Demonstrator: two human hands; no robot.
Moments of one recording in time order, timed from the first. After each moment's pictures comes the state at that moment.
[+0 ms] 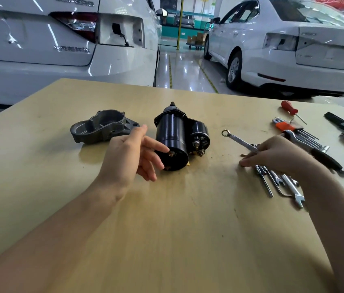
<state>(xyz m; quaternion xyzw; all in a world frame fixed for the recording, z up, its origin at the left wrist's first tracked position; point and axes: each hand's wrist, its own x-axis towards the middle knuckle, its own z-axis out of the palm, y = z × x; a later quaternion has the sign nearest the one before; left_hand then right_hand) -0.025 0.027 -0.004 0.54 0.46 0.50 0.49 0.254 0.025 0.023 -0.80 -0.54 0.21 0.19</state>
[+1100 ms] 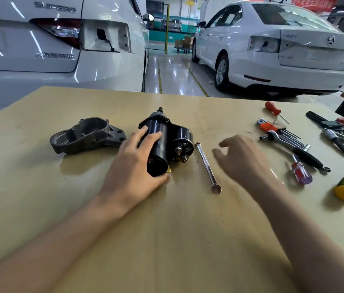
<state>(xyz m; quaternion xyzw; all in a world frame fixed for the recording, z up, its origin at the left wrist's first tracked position) -0.003 0.047 -0.035 0.79 0.50 0.35 0.07 0.216 0.030 -0.001 -0.77 -0.61 -0.02 0.21</state>
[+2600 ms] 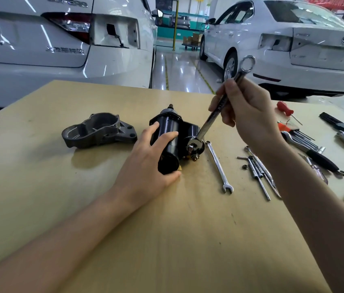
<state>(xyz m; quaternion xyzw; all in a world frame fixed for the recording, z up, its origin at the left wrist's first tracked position) -0.006 0.048 -0.036 0.81 0.46 0.34 0.12 0.181 0.048 0.057 -0.45 -0.63 0.23 0.59</state>
